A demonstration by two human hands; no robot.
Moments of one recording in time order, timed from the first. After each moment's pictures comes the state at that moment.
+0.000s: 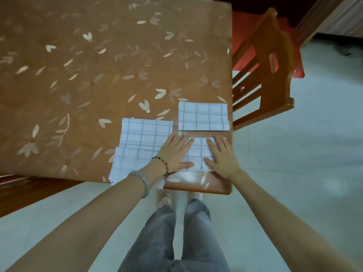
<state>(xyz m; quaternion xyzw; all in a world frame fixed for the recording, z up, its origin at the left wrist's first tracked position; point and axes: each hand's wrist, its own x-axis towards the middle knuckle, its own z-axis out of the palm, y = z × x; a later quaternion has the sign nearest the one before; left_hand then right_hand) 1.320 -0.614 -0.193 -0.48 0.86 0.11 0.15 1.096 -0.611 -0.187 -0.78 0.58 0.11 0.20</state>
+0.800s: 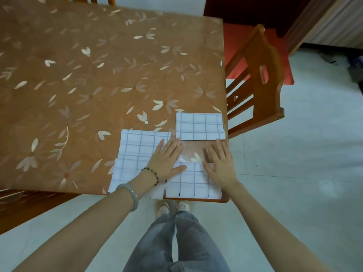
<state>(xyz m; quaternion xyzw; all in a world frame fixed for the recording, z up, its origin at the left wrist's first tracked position) 1.343 -0.613 -0.178 -0.52 0.84 0.13 0.09 1.110 -0.600 -0.169 -0.75 0.63 0.00 0.19</state>
